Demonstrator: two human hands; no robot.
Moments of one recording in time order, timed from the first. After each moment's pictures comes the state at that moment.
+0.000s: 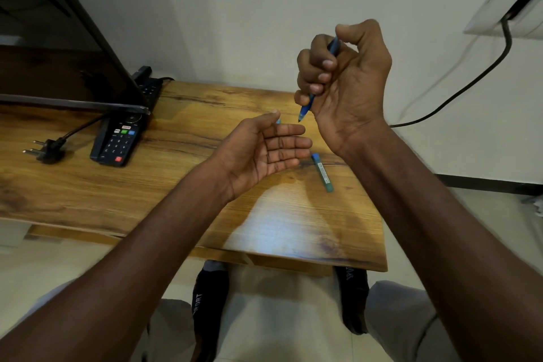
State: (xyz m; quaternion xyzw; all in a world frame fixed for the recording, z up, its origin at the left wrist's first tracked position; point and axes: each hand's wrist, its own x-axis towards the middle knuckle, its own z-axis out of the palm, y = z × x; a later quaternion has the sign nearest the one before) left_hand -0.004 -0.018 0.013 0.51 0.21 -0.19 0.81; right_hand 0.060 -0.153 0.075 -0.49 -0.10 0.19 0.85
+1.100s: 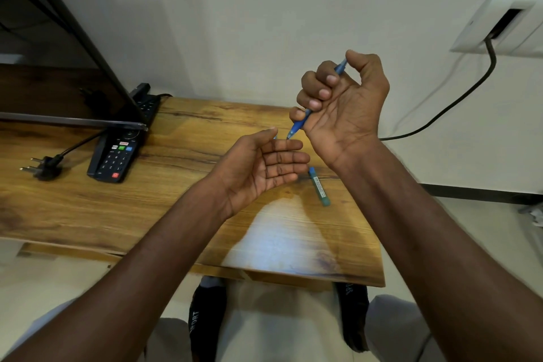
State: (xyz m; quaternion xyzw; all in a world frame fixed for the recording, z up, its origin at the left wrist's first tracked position) left_hand -0.004 -0.021 0.013 0.50 0.21 -0.20 0.82; right_hand 0.067 -0.157 0.063 -0.37 -0.01 0.21 0.91
